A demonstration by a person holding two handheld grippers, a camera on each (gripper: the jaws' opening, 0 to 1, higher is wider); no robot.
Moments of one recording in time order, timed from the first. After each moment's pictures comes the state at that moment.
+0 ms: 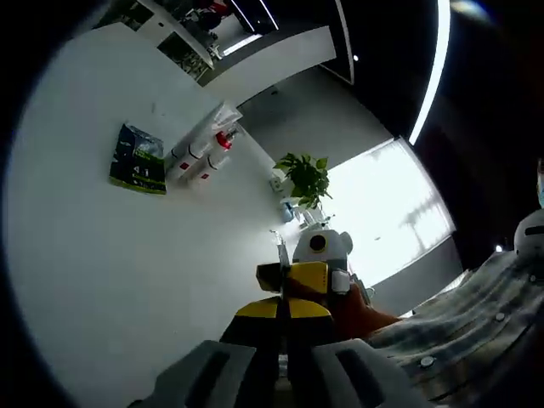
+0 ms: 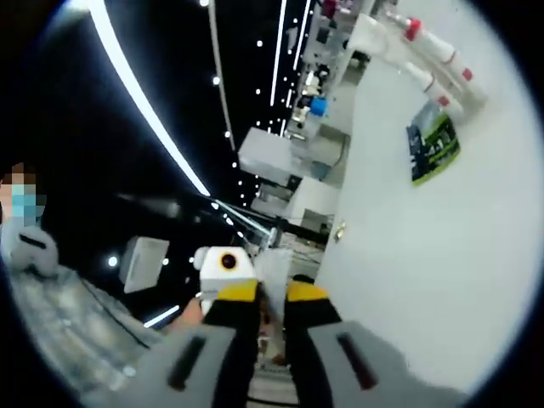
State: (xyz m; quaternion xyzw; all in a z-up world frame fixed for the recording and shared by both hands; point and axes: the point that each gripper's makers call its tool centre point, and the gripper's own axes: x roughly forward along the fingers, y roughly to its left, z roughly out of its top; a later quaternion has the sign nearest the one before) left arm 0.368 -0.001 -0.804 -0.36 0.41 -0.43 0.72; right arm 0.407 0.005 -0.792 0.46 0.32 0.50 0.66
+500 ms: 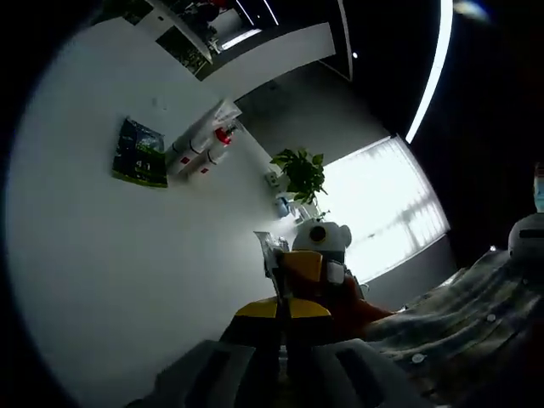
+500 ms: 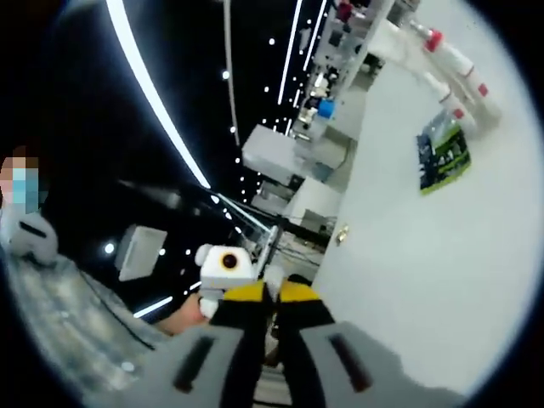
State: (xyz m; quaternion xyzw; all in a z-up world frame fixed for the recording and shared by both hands) left arm 0.356 0.015 -0.800 -0.38 0.41 -0.44 0.70; right arm 0.400 0.017 -0.789 0.43 0.31 0.52 0.67
